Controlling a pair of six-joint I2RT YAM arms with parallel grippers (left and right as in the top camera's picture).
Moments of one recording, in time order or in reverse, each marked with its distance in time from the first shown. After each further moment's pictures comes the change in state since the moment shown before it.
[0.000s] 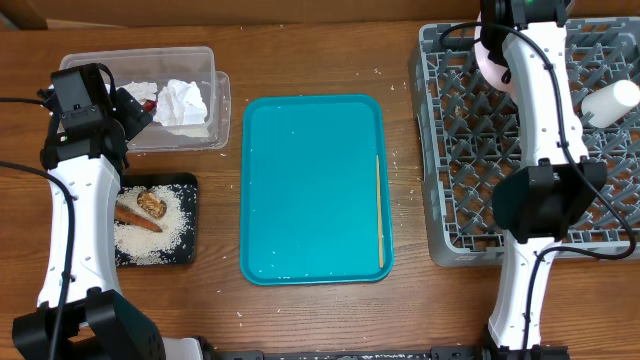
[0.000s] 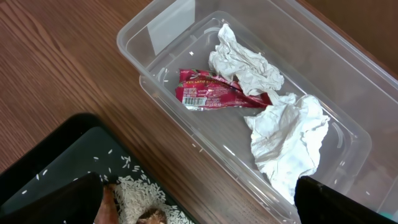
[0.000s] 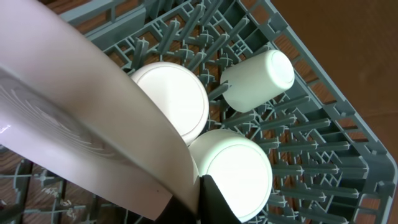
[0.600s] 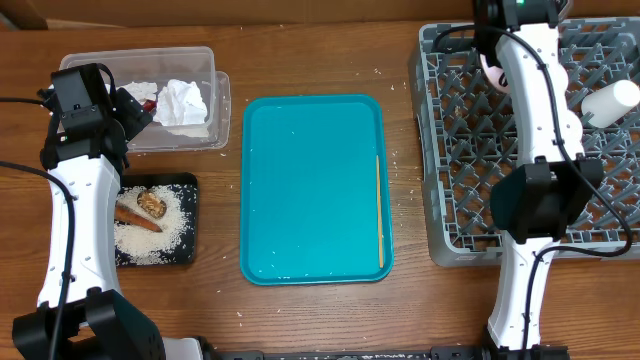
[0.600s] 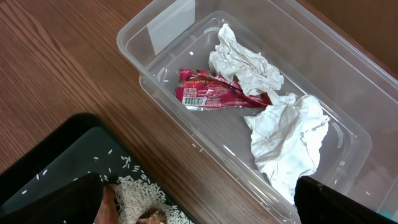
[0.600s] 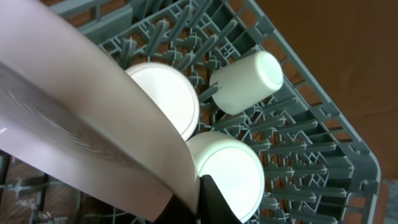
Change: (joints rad) left arm 0.000 0.000 0.000 0.000 0.000 0.000; right arm 0.013 0.000 -0.076 0.026 0.069 0.020
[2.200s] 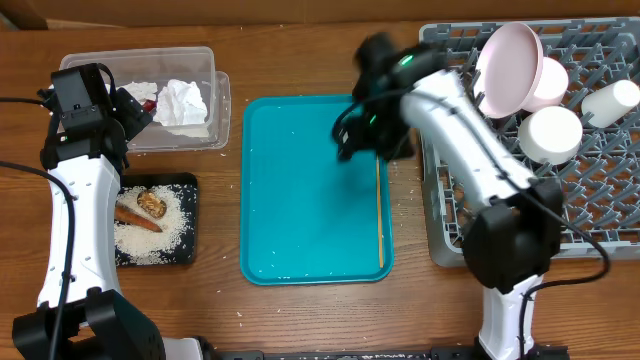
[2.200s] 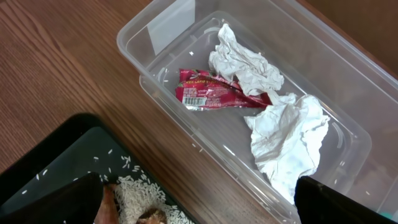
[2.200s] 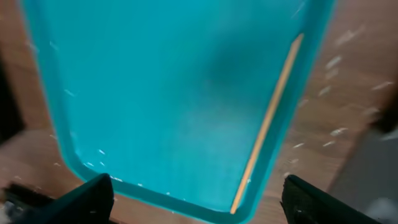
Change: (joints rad) left arm 0.000 0.000 0.000 0.000 0.000 0.000; right arm 0.393 -0.246 -0.513 0.068 -1.076 -0.328
